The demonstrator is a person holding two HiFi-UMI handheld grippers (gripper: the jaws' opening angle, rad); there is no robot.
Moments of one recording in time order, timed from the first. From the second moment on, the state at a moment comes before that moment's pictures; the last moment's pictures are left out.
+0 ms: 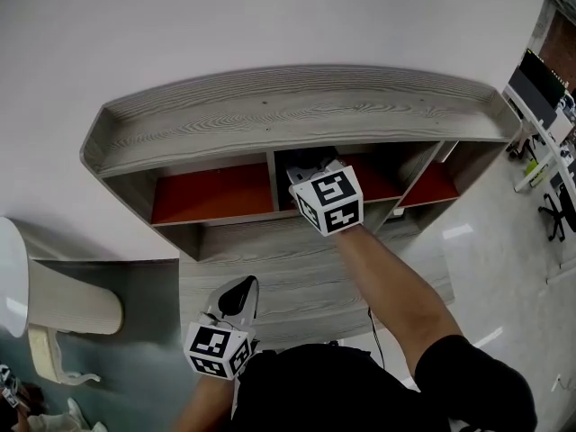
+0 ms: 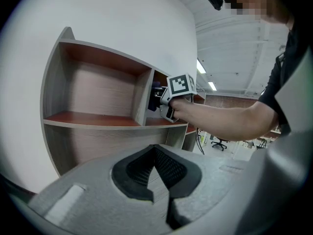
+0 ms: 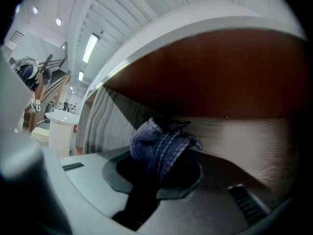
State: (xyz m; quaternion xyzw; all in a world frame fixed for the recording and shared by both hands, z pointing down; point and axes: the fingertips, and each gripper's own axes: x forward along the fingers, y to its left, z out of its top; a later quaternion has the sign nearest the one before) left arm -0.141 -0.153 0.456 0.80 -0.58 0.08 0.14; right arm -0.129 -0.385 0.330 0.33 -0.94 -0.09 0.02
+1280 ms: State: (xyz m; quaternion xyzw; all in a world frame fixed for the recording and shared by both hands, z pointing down) left arm -0.107 -0.172 0.459 0.83 -0.54 0.08 0.14; right arm 0.016 -0.453 0.334 0.48 -0.87 -0.07 0.04
